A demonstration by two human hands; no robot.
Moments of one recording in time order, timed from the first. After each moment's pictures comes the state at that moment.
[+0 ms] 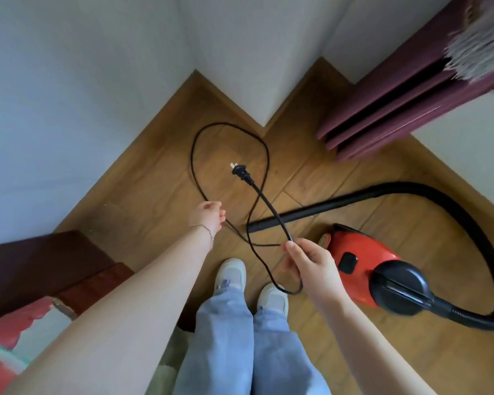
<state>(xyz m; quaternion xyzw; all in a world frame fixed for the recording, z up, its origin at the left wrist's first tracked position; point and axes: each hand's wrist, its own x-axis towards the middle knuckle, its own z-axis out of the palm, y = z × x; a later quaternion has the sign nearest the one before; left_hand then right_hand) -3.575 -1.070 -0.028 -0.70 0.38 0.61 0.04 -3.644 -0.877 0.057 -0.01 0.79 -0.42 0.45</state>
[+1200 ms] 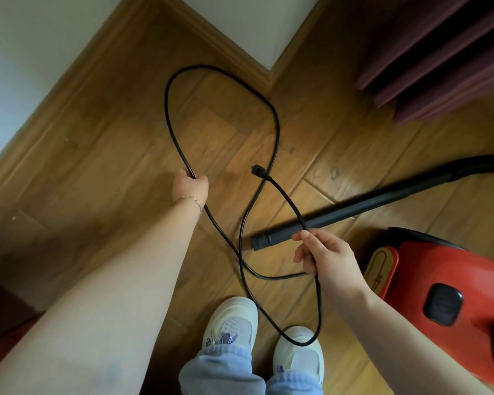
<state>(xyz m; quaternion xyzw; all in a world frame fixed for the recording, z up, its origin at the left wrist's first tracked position) -3.604 -1.114 -0.300 -0.66 0.59 0.46 0.02 -3.658 -0.881 -0.180 0.09 0.76 -0.46 0.45</state>
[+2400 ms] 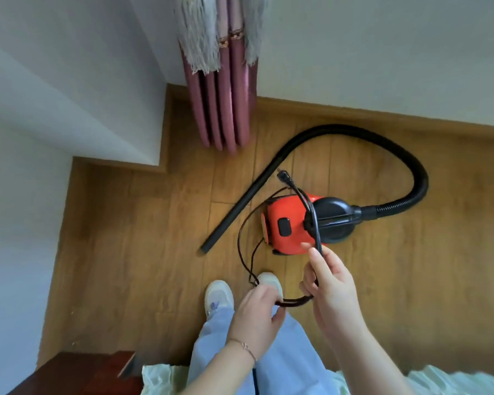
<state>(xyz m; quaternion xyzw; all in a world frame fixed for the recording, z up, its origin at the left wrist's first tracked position) -3.553 -0.852 0.082 -0.03 0.87 0.40 0.28 -3.624 -0.736 0.138 0.32 0.63 -0.68 0.19</state>
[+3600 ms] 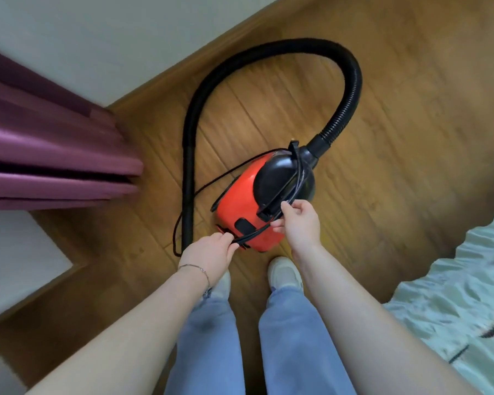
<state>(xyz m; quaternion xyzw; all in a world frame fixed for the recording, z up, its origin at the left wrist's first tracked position) -3.756 -0.839 -0.051 0.33 0.84 0.04 0.43 -3.697 -0.672 -0.044 0.60 0.57 -0.55 0.05</state>
